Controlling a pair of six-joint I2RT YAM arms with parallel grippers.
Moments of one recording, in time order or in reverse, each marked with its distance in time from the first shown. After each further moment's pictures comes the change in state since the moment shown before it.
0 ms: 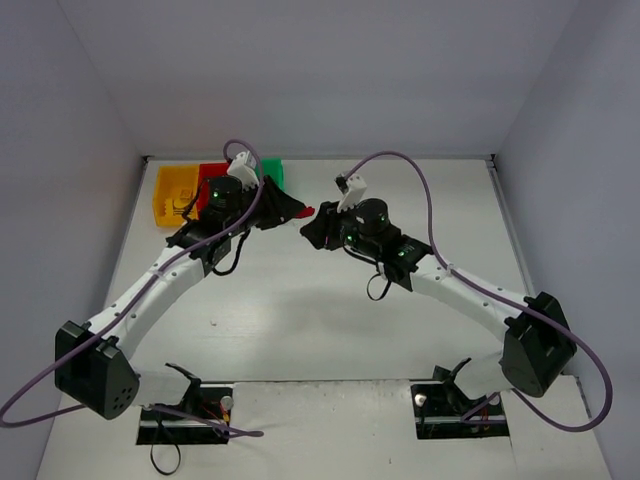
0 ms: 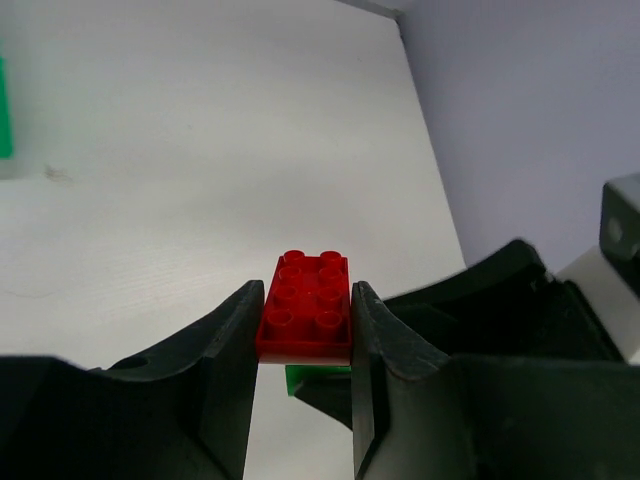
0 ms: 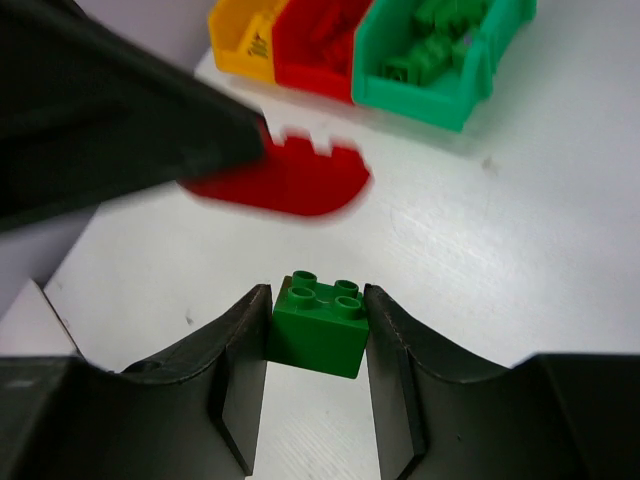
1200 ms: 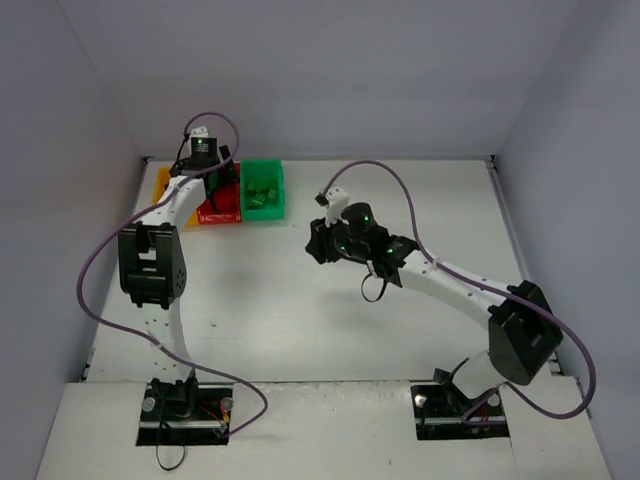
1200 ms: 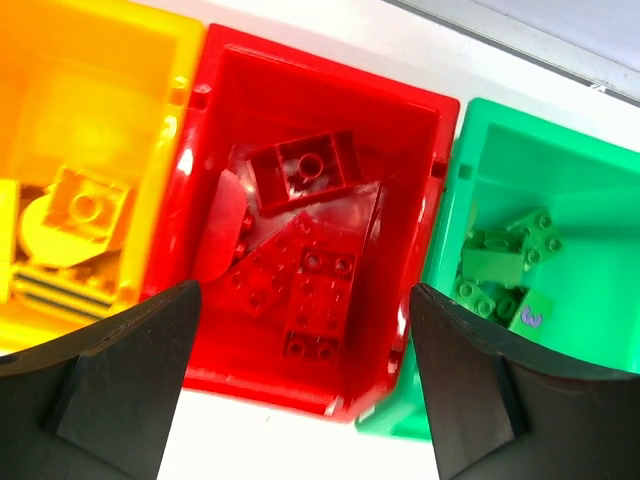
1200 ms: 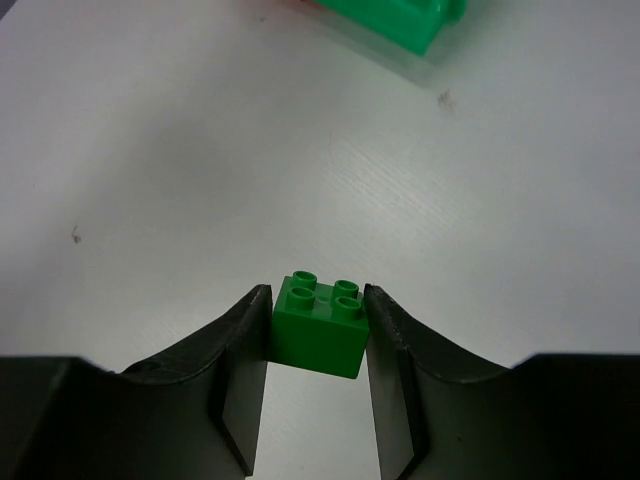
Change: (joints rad) left arm 0.380 0.752 0.587 -0.219 -0.440 0.348; right arm 0.006 0.040 -0.036 -0.165 0.009 -0.228
